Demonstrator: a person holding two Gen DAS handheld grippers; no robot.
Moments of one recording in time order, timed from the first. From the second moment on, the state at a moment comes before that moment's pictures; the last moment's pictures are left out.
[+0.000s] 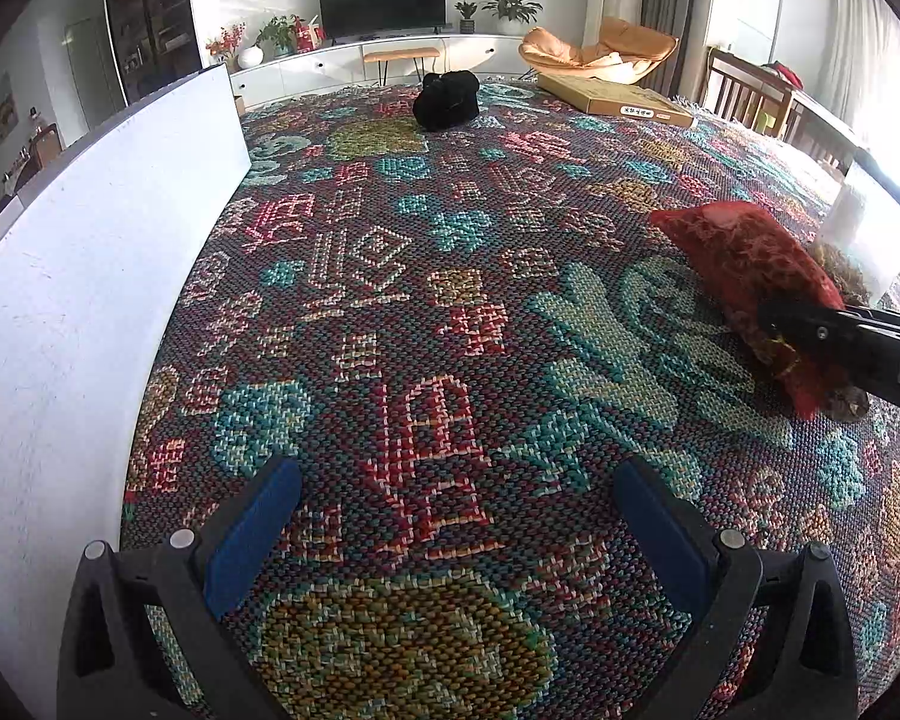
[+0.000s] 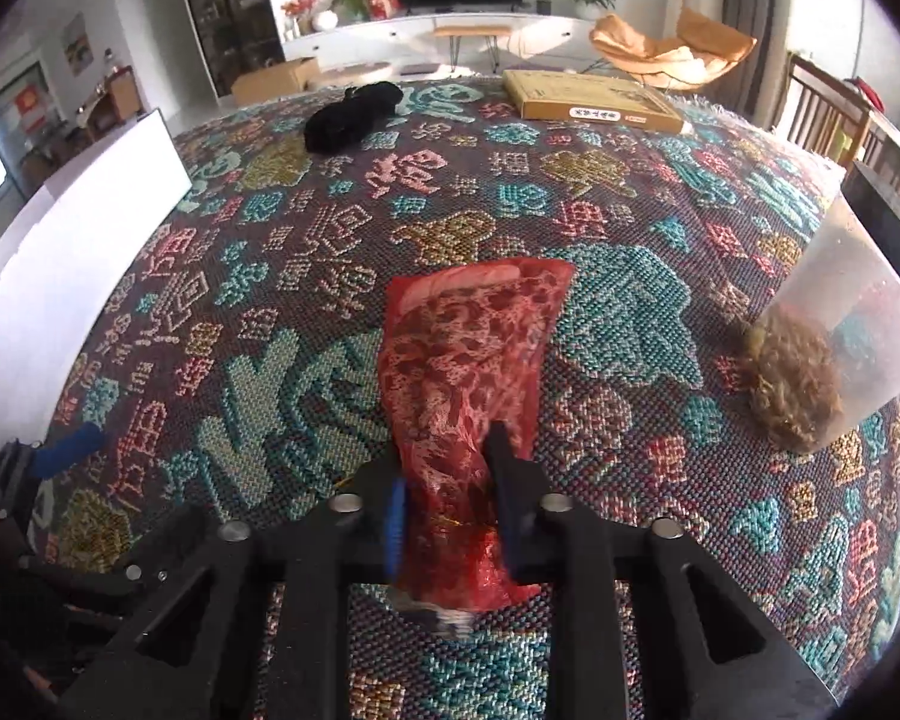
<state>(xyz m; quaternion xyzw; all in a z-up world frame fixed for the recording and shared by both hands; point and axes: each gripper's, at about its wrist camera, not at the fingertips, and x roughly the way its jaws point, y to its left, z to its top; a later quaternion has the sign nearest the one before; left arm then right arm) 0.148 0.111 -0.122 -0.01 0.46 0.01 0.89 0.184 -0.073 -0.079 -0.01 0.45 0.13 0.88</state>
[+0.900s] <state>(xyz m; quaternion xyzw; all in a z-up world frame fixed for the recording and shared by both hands) 0.148 0.110 -0.122 -0.01 0.46 0.01 0.89 0.185 -0.291 -0.092 0.05 0.43 -0.10 0.90</state>
